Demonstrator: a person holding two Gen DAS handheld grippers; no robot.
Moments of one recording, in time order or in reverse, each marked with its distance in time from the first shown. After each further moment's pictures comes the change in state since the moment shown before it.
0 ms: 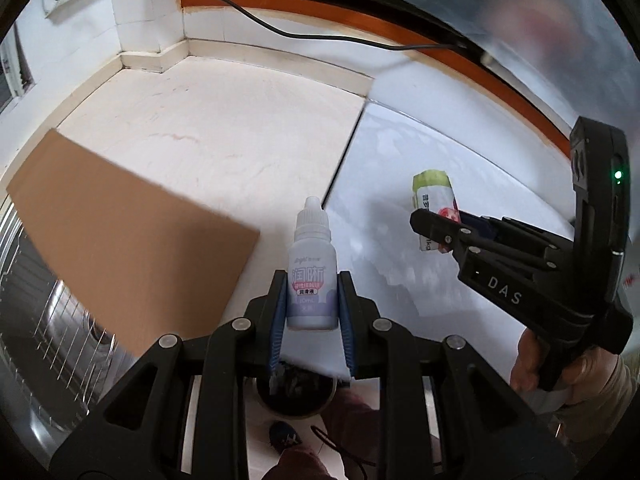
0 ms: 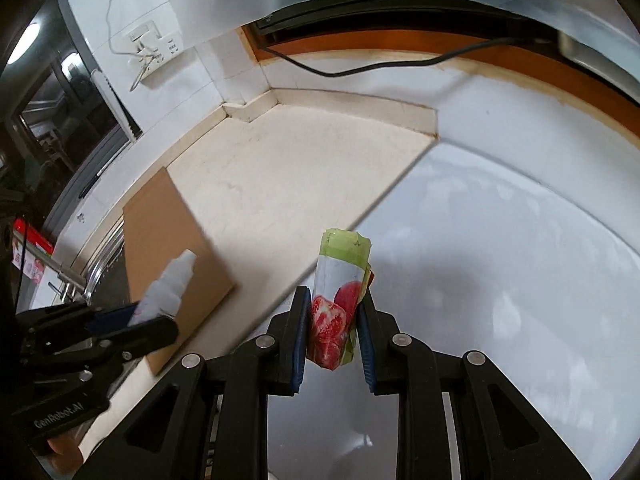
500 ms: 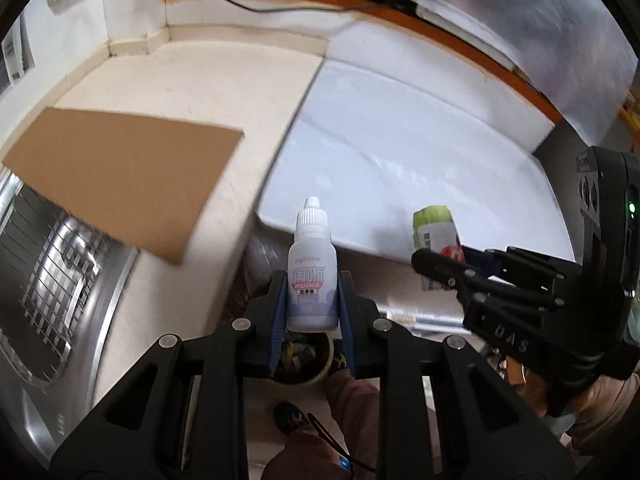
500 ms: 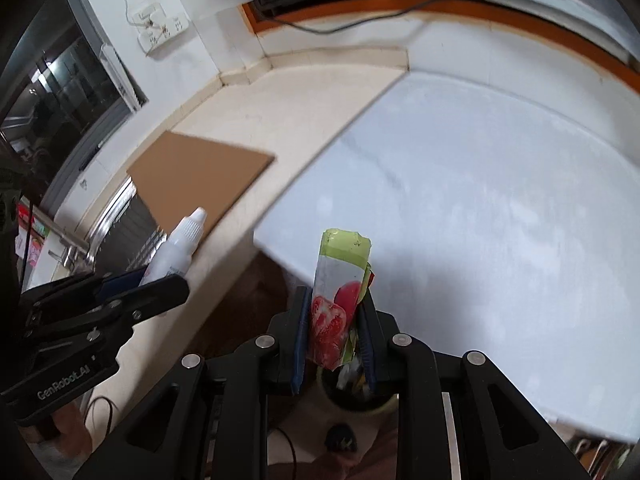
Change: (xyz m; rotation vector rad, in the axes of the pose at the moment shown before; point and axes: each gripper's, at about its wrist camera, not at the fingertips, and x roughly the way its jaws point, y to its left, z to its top) left arm -0.048 -0.003 -0.140 0.101 0.014 -0.094; right arm -0.085 0.073 -0.183 0.090 0.044 -0.081
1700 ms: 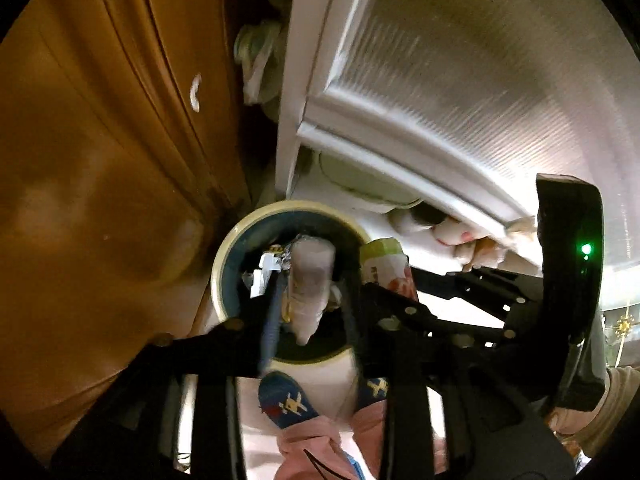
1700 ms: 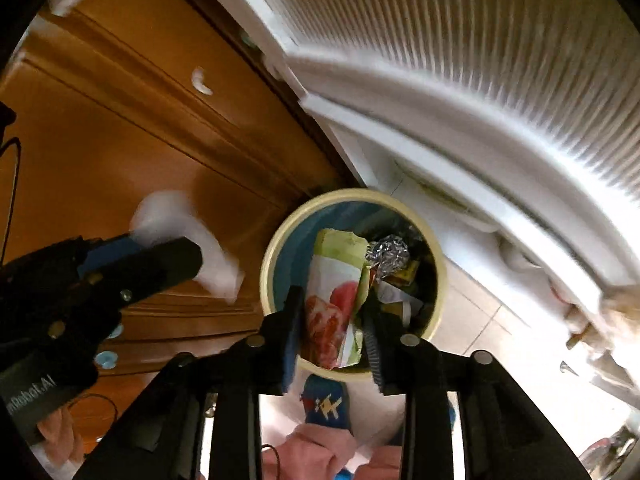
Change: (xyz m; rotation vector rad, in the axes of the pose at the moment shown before) left arm 0.339 0.041 -0.216 -0.119 0.256 0.075; right arm 0.319 -0.095 -0.288 0.001 0.340 0.131
